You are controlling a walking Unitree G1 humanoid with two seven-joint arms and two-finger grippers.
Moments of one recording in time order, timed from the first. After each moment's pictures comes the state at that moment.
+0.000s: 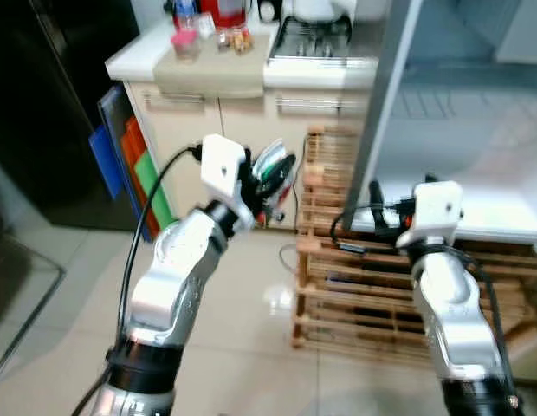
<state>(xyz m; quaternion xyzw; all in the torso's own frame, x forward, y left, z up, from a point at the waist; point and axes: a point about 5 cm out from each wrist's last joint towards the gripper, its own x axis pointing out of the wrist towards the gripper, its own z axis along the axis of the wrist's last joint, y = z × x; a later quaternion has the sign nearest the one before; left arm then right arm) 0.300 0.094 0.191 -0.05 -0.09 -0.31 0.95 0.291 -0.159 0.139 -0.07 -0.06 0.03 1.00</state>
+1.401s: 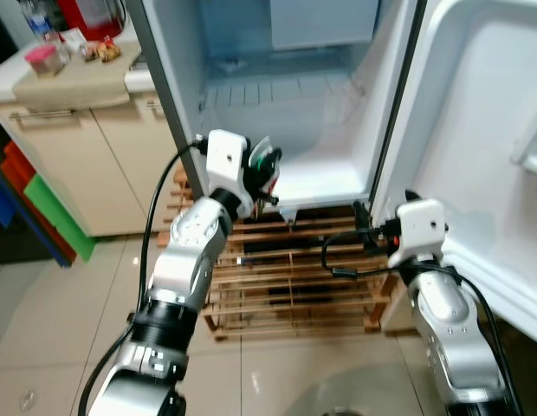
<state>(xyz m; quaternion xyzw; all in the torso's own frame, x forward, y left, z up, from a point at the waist) 0.340 0.086 0.169 -0.05 -0.05 -0.25 0.96 0.272 -0.166 0.128 -0.11 -0.03 0.07 0.99</state>
